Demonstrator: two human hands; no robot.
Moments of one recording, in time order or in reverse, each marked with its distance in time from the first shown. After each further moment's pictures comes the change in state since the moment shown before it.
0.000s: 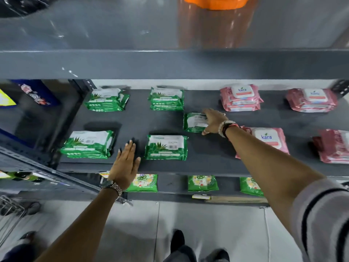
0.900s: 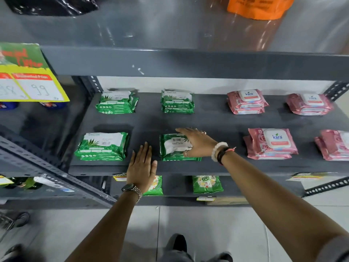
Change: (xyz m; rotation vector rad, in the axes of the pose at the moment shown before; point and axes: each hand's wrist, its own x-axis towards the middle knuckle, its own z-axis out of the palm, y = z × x) left_hand 0.000 -0.008 0.011 0.058 0.076 0.036; right_hand -0.069 -0.119 0.031 -0.001 -0.103 -0.252
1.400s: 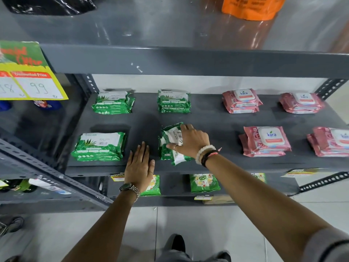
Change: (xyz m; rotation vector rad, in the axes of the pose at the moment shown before) left_hand -0.001 -0.001 0.001 0.004 0.011 0.021; right_hand 0.006 -0.019 0.015 -0.175 0.222 0.267
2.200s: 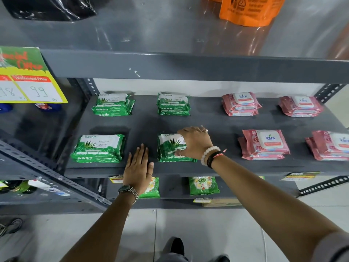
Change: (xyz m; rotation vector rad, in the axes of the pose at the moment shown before) left_hand 0.001 -0.002 0.002 -0.016 0.001 0.000; right_hand -0.005 0.015 -0.014 -0.067 -0.023 -0.176
